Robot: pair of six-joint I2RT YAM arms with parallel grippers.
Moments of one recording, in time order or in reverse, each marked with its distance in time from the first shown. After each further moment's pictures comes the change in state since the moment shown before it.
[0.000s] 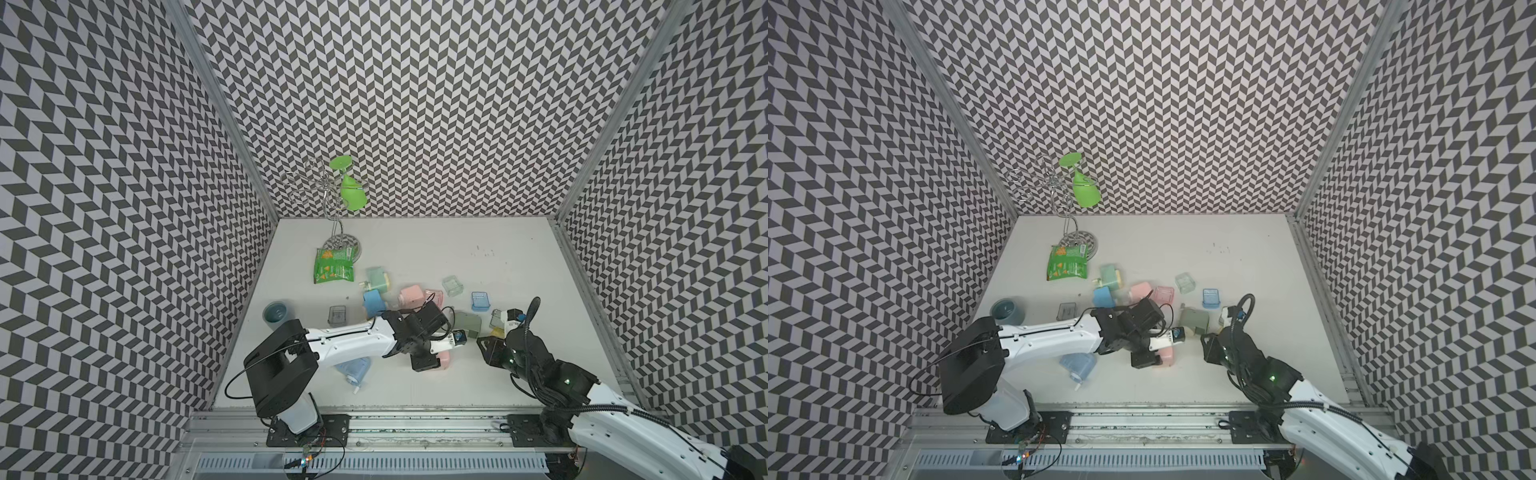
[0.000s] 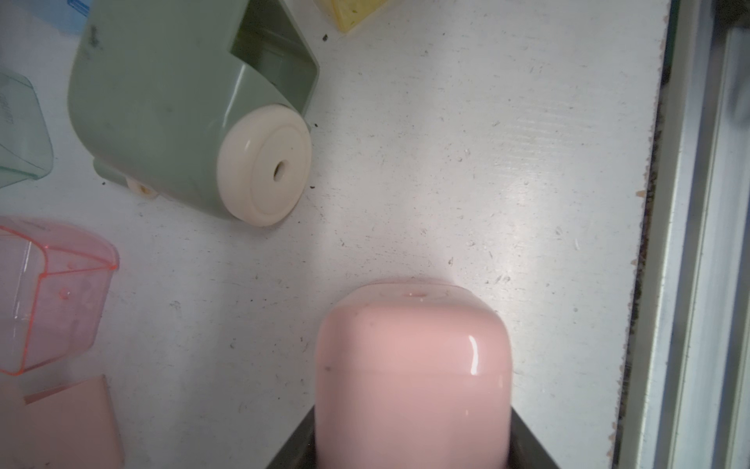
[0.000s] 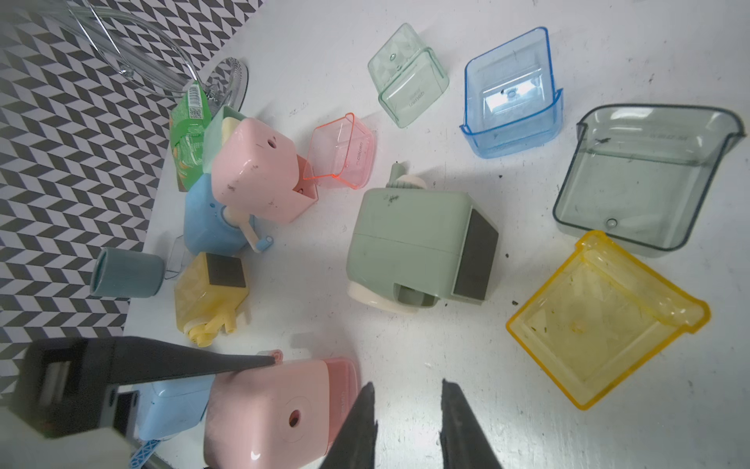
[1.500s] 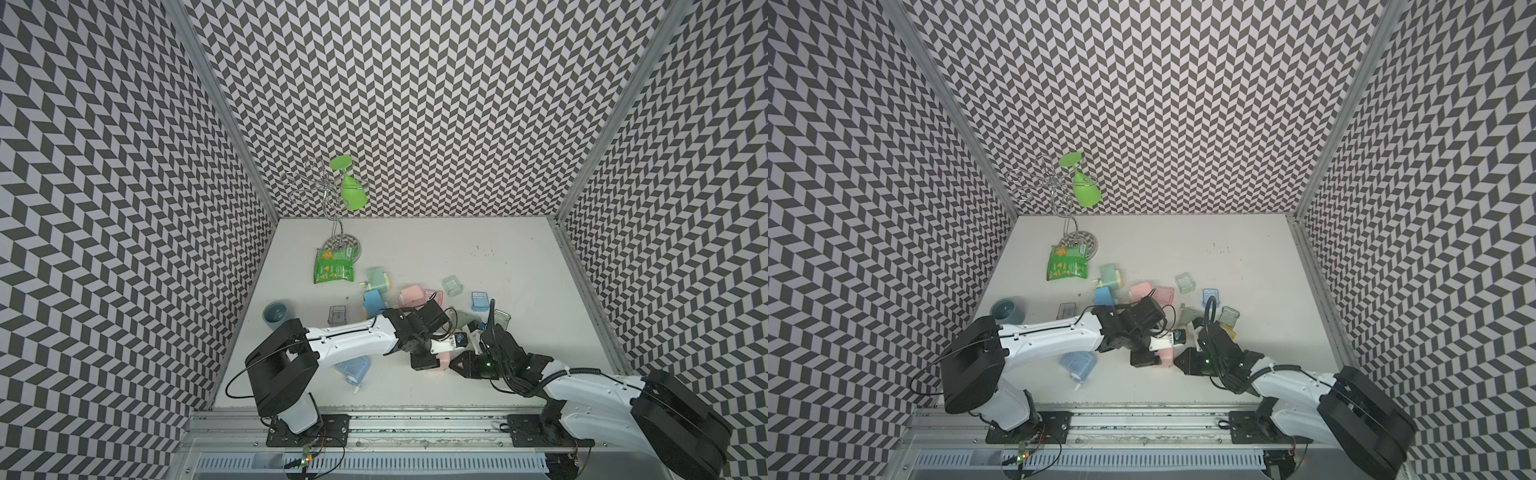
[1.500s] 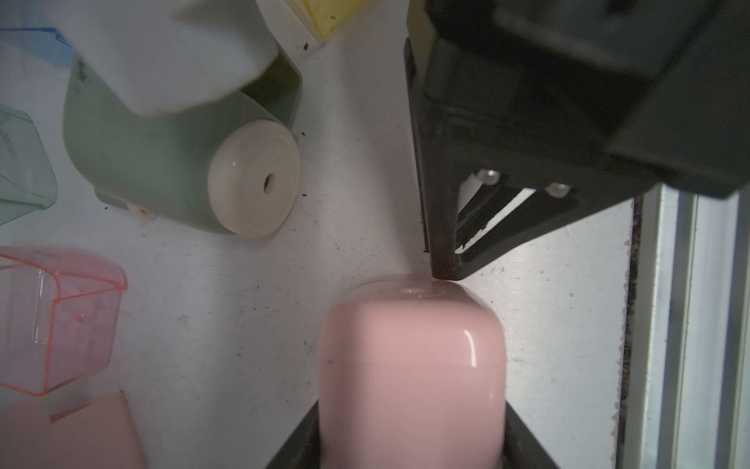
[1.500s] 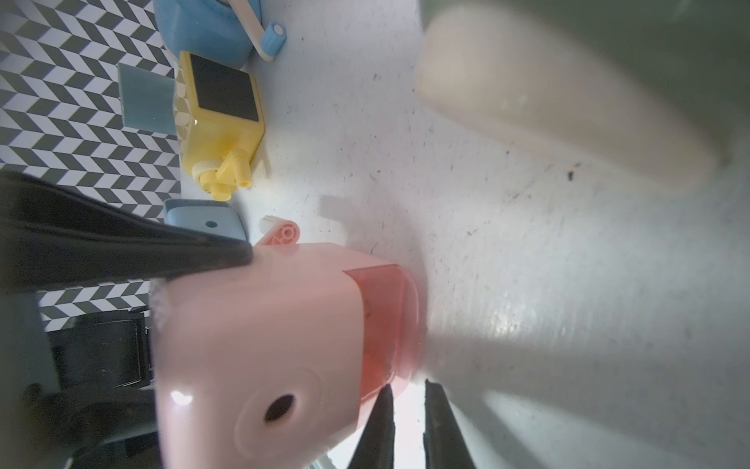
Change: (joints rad) left arm 0.000 0.010 0.029 -0.040 0.009 0.091; right arm 0.005 0.521 -0.079 0.495 -0.521 -0.020
